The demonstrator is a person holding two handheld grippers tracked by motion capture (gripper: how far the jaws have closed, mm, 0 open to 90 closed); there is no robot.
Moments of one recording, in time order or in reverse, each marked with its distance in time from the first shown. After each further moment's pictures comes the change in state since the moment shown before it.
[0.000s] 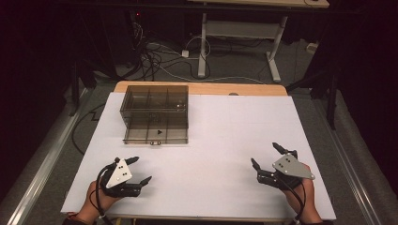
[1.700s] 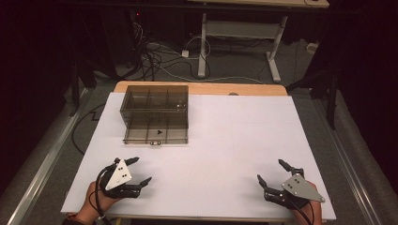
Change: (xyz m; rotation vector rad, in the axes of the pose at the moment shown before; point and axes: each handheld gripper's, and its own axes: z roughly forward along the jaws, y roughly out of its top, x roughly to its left) left arm -0.003 0.000 -0.002 -0.009 0.001 0.023; right arm 0.010 -0.043 -0.028 -0.026 0.015 0.021
